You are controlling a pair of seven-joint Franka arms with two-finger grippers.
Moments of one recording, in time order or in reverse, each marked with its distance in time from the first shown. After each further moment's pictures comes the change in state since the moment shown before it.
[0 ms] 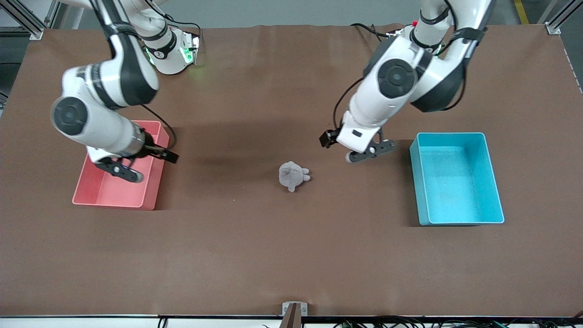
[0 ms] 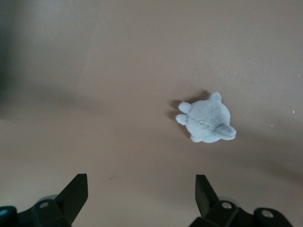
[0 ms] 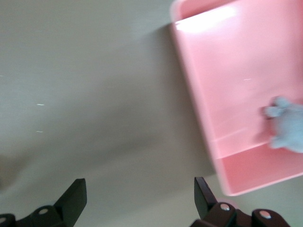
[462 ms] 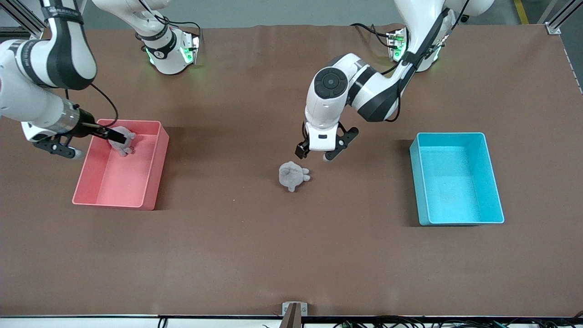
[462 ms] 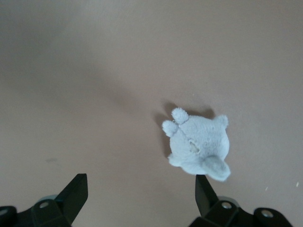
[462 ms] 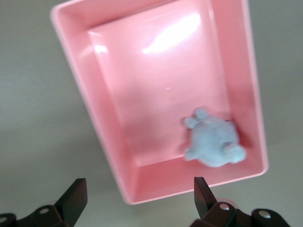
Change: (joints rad) left arm -0.118 0.155 0.001 -0.007 0.122 0.188 -0.648; right arm -0.291 -0.143 0.000 -0.205 -0.039 0.072 -0.346
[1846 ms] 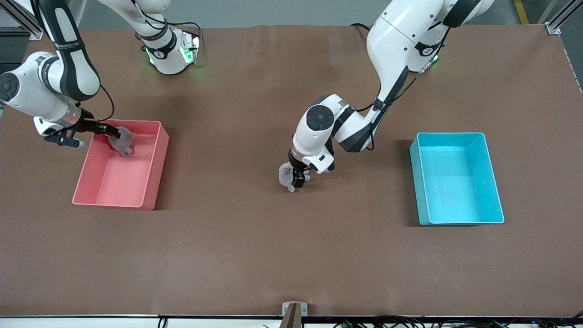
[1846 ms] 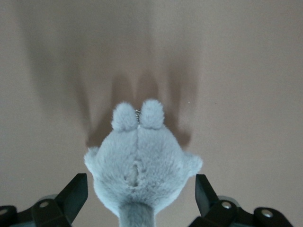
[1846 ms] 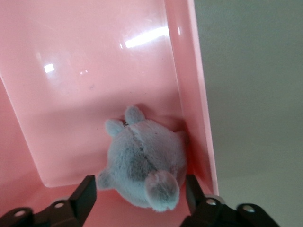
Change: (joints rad) left arm -0.021 0.280 0.006 0.111 0.001 0.346 -0.708; right arm -0.212 0.068 0.008 -0.319 -0.001 0.406 -0.292
